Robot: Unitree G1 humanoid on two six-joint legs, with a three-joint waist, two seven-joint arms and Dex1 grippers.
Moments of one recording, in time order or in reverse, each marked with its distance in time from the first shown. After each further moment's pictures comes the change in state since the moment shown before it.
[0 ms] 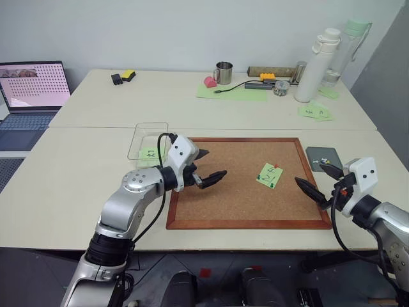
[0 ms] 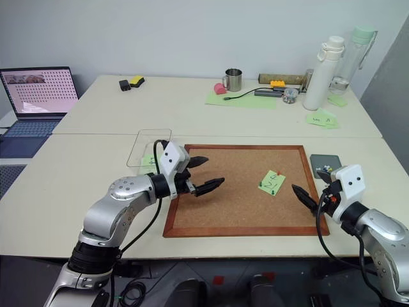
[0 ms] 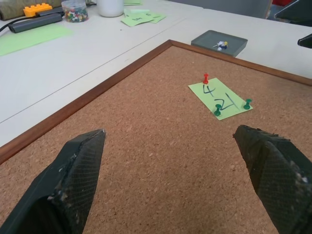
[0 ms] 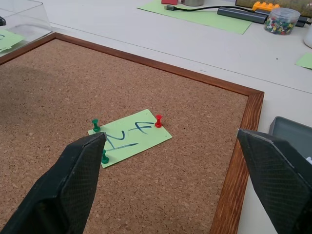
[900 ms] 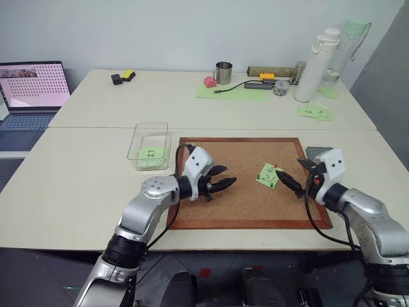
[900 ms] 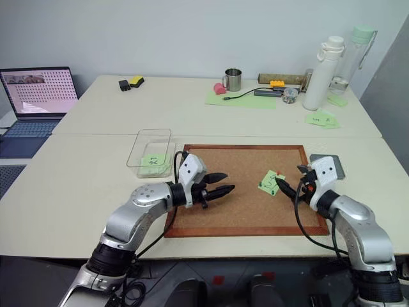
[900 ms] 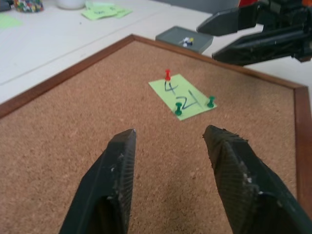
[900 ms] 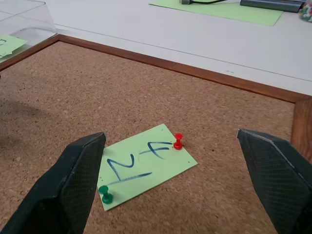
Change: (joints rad) left arm 0.010 -0.088 -0.110 0.132 0.045 -0.088 -0.021; right arm -0.228 0.104 0.184 0.268 -0.102 -0.074 -0.002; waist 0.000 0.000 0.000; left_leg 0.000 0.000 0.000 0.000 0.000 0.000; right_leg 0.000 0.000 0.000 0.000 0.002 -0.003
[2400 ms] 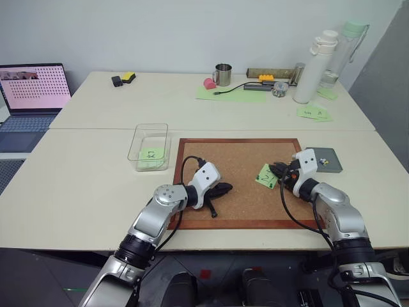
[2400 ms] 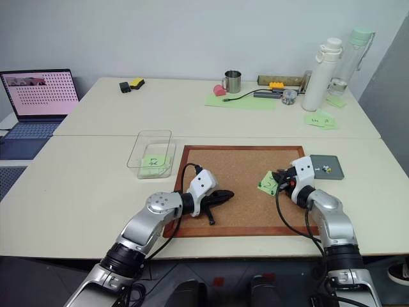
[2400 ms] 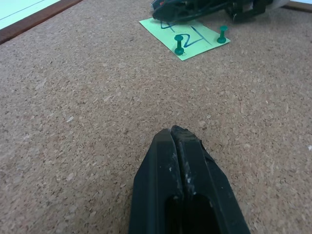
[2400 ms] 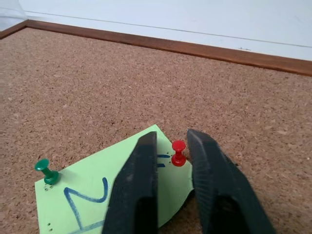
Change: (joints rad) left arm 0.000 -0.019 -0.086 0.176 0.164 -0.142 -0.012; right arm -0.184 0.138 0.074 0.411 -0.139 -0.196 0.016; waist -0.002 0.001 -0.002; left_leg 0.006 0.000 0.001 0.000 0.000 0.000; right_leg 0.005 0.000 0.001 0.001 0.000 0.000
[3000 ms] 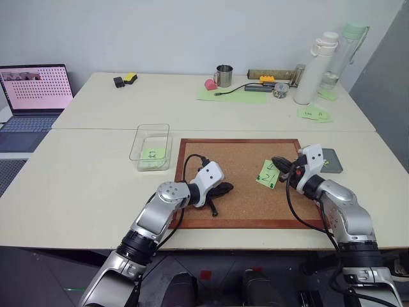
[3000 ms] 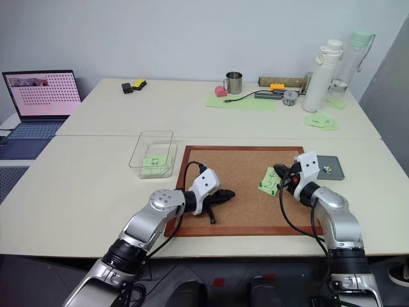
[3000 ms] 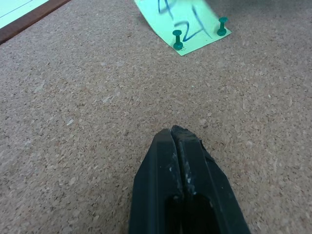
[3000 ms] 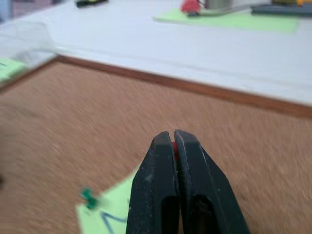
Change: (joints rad) left arm -0.036 0.000 -0.030 0.013 0.036 0.034 0.008; right arm 0.033 -0.007 -0.038 -0.182 0.074 0.070 0.025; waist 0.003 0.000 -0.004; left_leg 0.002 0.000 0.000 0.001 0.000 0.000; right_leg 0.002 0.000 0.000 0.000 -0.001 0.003
